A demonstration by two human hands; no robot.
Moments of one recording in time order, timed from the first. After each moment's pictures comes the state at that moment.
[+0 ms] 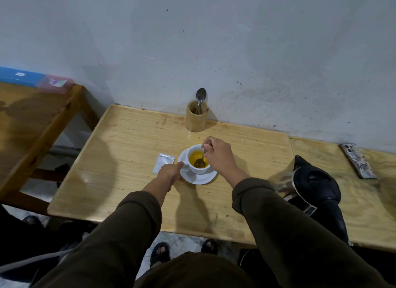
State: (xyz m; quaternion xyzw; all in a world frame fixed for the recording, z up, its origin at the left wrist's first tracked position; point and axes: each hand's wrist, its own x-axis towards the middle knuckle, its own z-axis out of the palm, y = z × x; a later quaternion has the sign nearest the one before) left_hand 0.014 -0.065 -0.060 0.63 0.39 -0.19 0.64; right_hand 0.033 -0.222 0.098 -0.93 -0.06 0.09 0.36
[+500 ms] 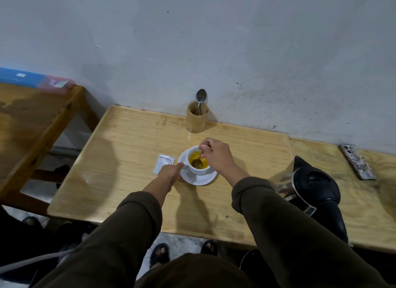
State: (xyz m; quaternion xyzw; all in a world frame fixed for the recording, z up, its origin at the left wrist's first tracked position) left_hand 0.009 -0.072 -0.035 0.63 0.39 -0.19 0.64; right_hand 0.036 -0.221 0.099 -0.91 -0.06 0.12 0.38
